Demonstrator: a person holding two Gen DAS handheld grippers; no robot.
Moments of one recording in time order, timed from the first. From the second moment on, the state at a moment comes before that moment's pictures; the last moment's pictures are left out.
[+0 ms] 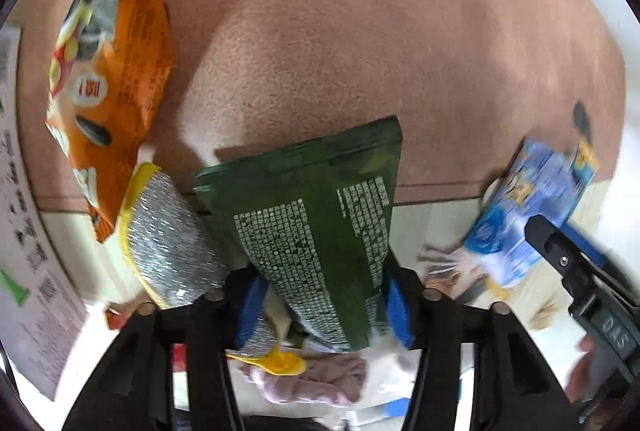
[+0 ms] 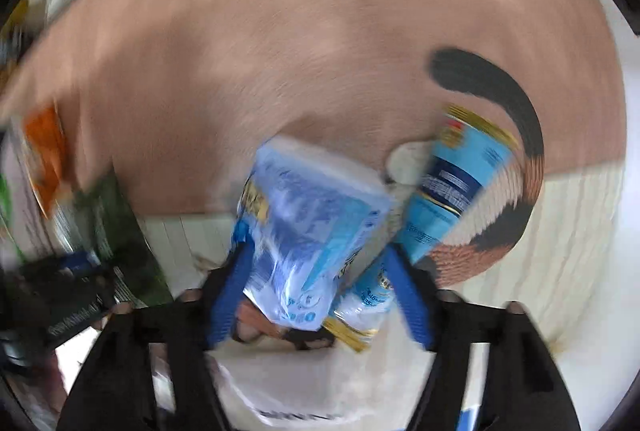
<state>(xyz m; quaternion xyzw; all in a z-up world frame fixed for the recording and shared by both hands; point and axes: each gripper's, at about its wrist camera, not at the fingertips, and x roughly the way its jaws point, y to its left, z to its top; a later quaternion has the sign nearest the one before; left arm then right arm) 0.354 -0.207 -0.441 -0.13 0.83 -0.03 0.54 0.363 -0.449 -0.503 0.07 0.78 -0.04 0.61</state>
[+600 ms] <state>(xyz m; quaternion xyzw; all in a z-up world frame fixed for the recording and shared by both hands) 0.367 -0.225 -0.371 -0.04 0.77 -0.06 0.63 0.375 -0.371 -0.445 0.12 0.75 -0.05 0.65</state>
